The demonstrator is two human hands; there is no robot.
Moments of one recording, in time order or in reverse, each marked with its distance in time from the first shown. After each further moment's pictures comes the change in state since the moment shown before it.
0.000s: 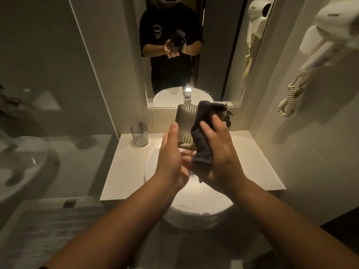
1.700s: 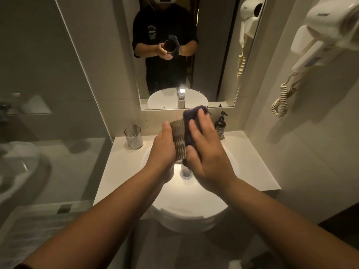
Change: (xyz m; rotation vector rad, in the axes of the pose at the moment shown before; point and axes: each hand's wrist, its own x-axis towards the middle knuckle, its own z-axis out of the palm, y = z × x) left_hand 0.020 0.014 0.014 0.436 0.091 0.110; right_hand 0.010 -0.003 0.000 0.123 -0.047 0.185
